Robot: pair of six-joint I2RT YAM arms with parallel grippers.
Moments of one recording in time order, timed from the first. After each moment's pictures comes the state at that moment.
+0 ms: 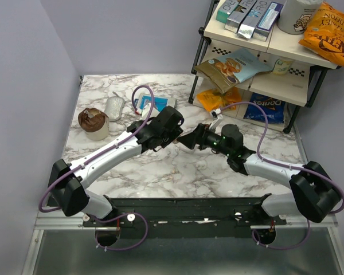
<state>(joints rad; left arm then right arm) -0.84 1.43 1.27 -0.72 -0.38 -1.40 0.65 1.34 0.57 0.60 -0.27 0.73</state>
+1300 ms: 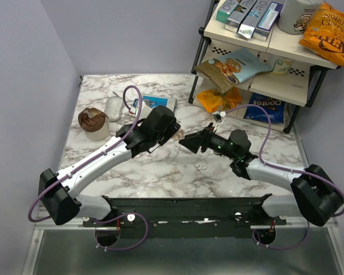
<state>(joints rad) -0.83 1.31 1.22 -0.65 -0.38 -1.40 0.65 1.29 0.47 0.86 -0.41 0.72</state>
